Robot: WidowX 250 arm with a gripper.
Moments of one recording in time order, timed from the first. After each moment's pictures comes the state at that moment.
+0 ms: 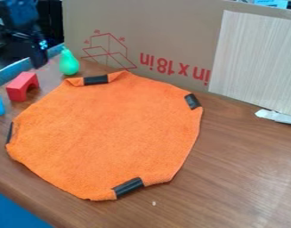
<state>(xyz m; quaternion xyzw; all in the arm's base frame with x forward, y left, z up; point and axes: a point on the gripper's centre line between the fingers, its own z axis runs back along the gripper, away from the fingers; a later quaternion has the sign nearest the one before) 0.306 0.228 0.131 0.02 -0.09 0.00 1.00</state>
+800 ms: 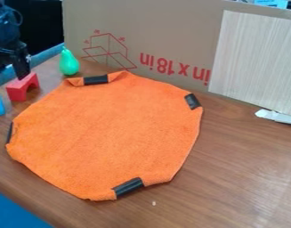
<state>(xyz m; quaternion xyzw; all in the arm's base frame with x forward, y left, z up) 0.306 0.287 0.095 0.04 -0.08 0.10 0.99</state>
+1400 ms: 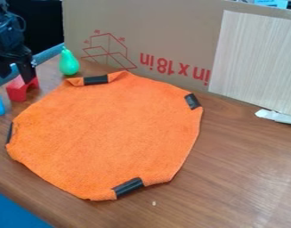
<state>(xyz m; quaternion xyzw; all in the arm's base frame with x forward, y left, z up) 0.313 0.284 0.083 0.04 -0.11 0.09 0.99</state>
